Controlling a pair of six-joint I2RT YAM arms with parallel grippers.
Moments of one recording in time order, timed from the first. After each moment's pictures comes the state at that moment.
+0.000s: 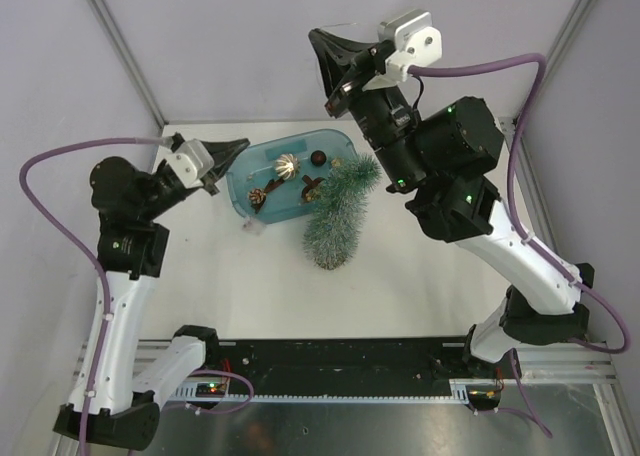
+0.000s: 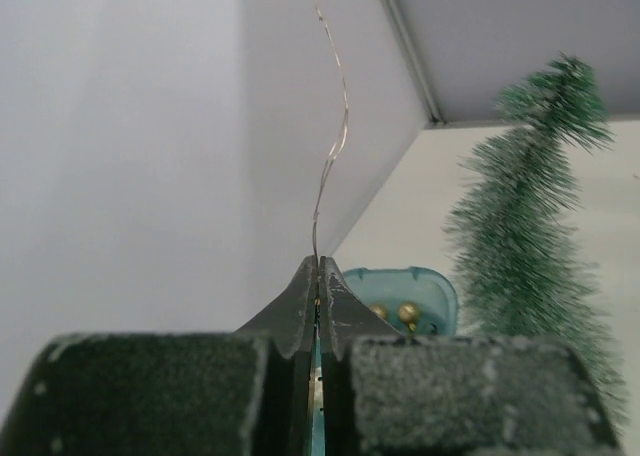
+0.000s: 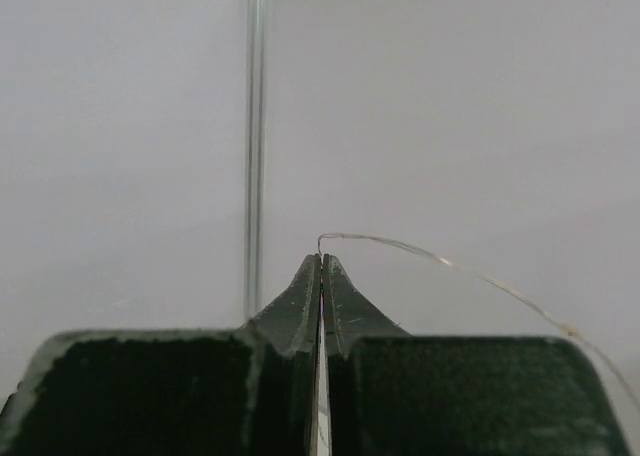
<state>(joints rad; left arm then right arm) -0.12 0.91 1.21 -0.03 0.80 0.32 1.16 1.60 2.23 0.03 0.41 -0.37</state>
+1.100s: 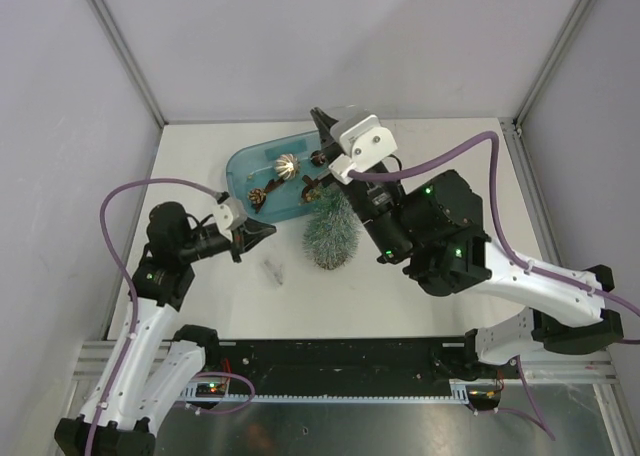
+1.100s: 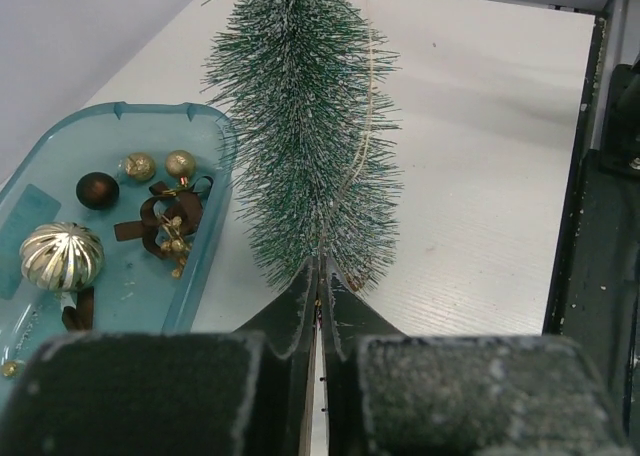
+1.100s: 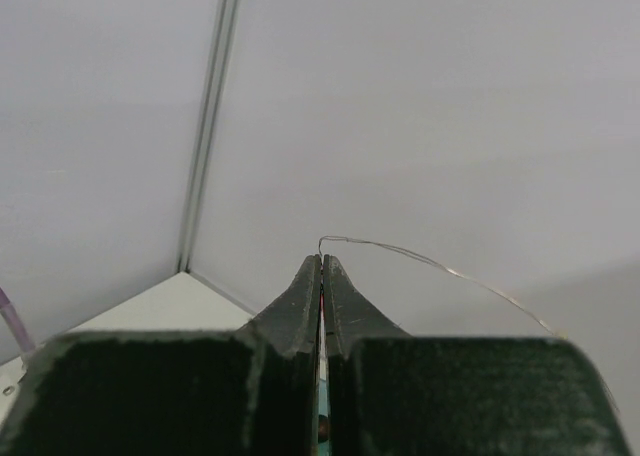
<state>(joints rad) -0.17 0.68 0.70 -0.25 0.93 0.28 1.40 1.41 1.81 0.18 0.69 -0.69</state>
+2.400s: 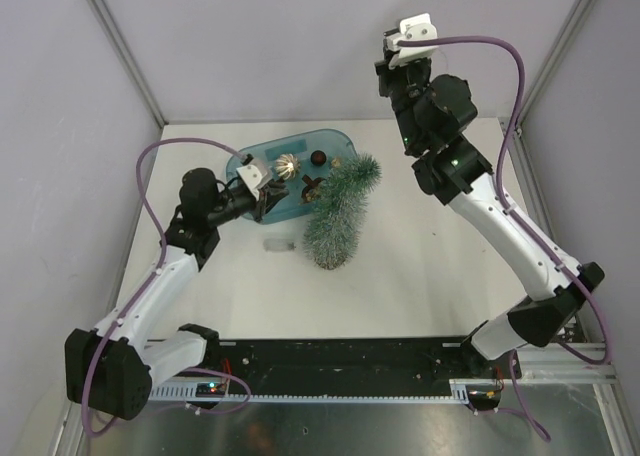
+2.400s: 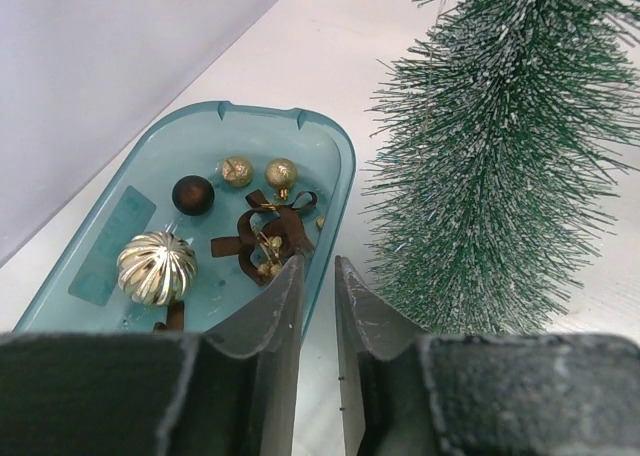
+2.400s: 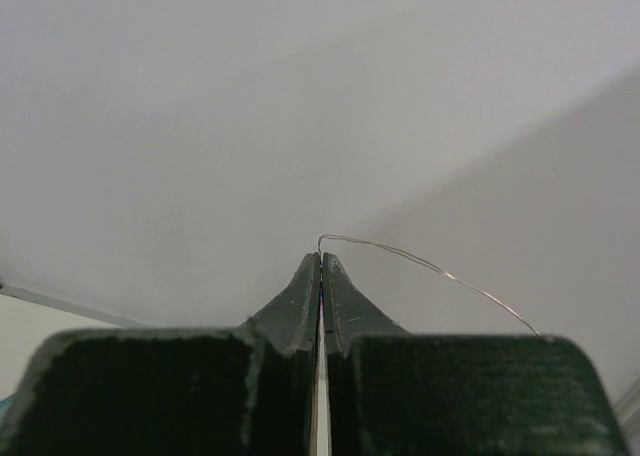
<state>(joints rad) -0.26 1.05 0.78 0.09 0.68 0.28 0.70 1.50 1.78 0.13 0.43 -0.35</state>
